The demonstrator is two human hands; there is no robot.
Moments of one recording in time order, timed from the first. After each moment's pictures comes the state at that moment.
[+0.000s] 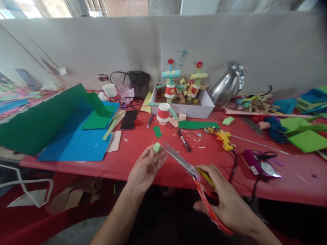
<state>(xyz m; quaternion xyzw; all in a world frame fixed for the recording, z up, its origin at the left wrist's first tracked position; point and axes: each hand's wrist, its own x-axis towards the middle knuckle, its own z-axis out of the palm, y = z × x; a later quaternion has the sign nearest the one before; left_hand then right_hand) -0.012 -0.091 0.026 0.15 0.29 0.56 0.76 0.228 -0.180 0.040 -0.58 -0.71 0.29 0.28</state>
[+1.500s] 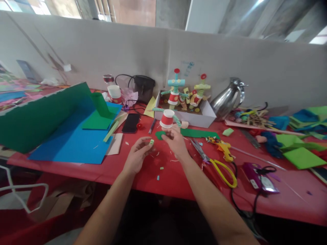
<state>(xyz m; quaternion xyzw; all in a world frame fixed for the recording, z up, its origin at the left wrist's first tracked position) -0.051 -0.023 -0.006 0.38 0.37 0.58 0.62 0.119 0.022 0.002 -0.47 -0.58 0.41 0.52</state>
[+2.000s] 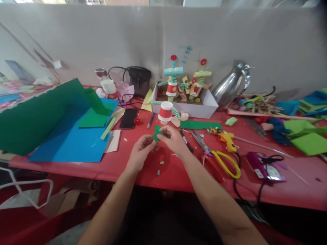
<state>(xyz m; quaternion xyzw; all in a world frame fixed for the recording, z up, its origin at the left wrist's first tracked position) -0.039 -0.029 -0.008 0.47 0.40 0.53 0.58 0.116 0.009 0.002 -0.39 -0.56 0.50 0.52</state>
